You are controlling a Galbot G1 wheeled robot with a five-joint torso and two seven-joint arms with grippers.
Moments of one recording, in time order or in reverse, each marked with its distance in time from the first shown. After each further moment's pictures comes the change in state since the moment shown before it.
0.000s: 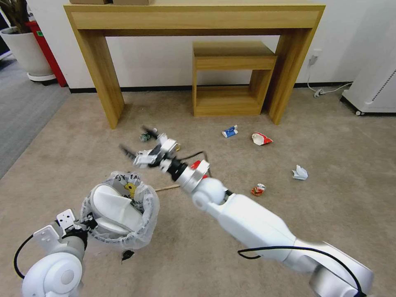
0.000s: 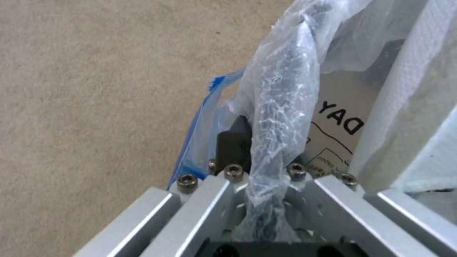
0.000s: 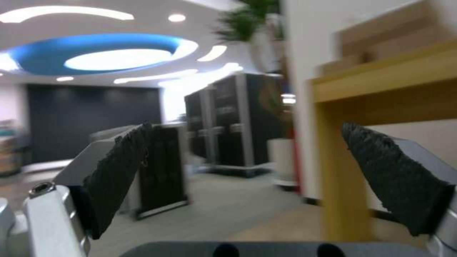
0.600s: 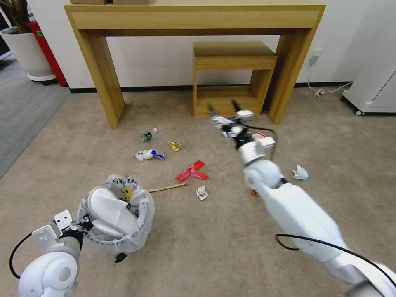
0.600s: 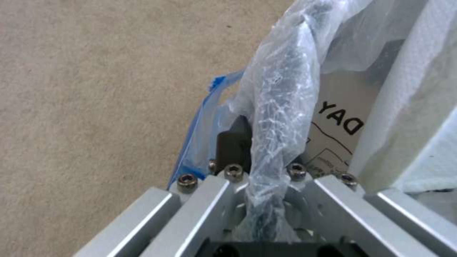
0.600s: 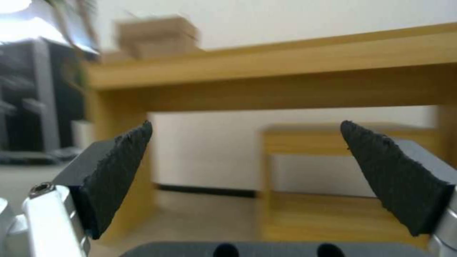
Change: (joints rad) left arm -0.009 0.026 -0.023 0.074 0.030 0.010 0.065; right arm -0.153 -0.233 0.390 0.021 -0.184 -0.125 0.268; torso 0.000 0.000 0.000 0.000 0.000
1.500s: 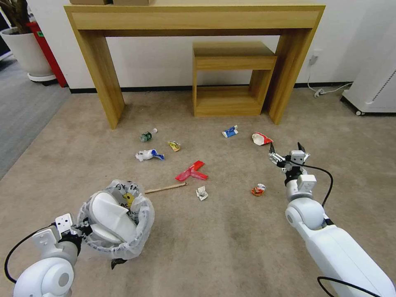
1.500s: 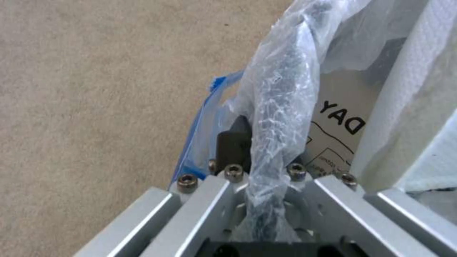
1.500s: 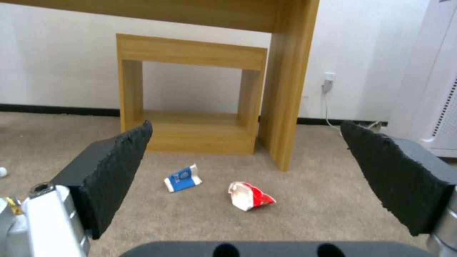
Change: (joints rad) left arm 0.037 -0.016 -0.028 -0.007 0.114 0.027 0.105; right arm -0.367 -0.062 0.225 0.079 -0.138 -0.083 0.219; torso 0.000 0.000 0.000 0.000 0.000
